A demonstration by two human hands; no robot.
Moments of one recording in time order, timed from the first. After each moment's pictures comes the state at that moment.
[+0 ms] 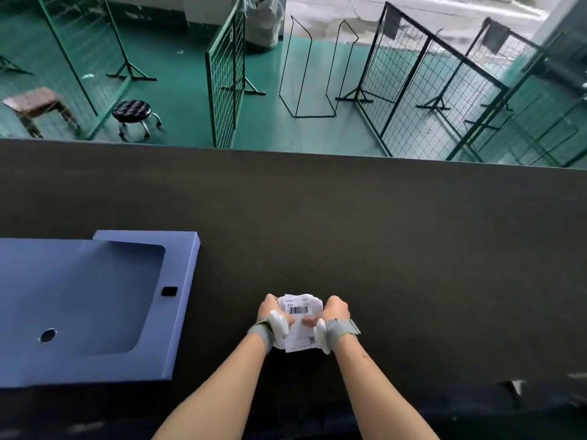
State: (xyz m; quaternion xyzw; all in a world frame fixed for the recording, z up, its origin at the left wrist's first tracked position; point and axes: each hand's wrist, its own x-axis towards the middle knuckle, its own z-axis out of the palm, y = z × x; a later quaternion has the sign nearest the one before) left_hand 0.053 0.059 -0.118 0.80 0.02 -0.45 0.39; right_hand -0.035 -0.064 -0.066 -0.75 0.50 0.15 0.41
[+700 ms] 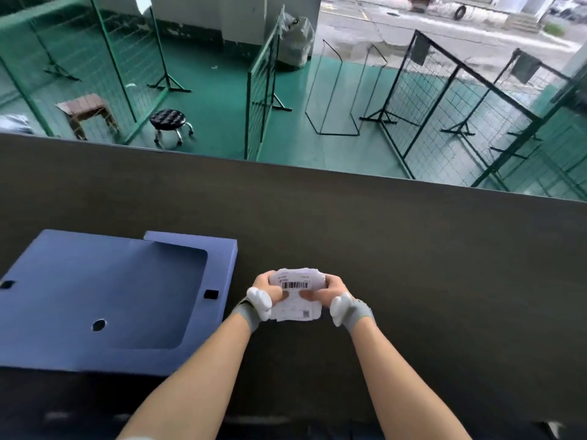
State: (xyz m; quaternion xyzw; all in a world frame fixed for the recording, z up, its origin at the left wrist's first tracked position) left_hand 0.129 0.144 -0.034 0.69 -0.07 -0.42 0.59; right_hand 0.036 -0.023 -0.004 -0.71 0.29 0.13 0.63
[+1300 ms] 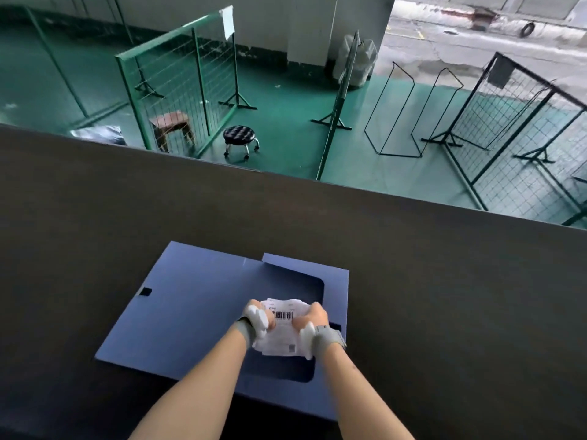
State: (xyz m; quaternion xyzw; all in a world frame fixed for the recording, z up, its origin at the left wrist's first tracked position) left_hand 0.254 0.391 -0.042 0.85 0.07 -0.41 0.33; right_hand 0.198 0.259 -0.055 -0.78 0.38 0.19 0.46
